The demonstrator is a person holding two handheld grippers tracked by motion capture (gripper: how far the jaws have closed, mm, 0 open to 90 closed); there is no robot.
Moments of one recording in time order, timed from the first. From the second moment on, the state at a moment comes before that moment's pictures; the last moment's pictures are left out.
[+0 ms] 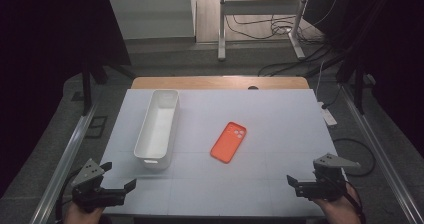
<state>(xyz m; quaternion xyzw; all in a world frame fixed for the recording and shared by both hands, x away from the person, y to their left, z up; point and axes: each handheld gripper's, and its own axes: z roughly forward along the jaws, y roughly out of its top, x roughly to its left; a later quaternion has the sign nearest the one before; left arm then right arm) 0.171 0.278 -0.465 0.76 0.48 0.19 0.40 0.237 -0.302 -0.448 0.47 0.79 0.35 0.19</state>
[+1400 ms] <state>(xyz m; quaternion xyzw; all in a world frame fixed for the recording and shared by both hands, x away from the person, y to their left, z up) 0.172 0.279 -0.466 0.76 0.48 0.18 0.40 0.263 -0.281 -0.448 0.42 0.82 0.35 0.16</state>
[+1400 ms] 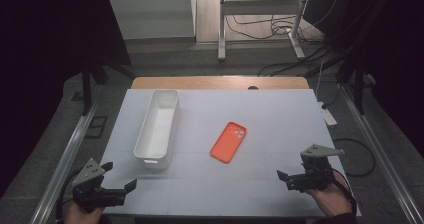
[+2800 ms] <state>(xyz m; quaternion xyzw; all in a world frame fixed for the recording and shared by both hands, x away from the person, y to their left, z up) 0.172 0.278 -0.466 0.76 0.47 0.18 0.40 0.303 -0.245 -0.449 0.41 0.83 0.35 0.14</state>
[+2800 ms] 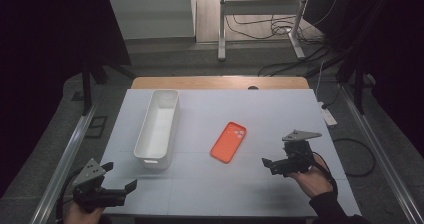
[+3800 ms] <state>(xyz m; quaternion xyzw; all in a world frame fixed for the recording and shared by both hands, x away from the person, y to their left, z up) 0.172 0.278 -0.466 0.76 0.47 0.18 0.40 0.333 -0.213 -0.454 0.38 0.85 0.34 0.12</state>
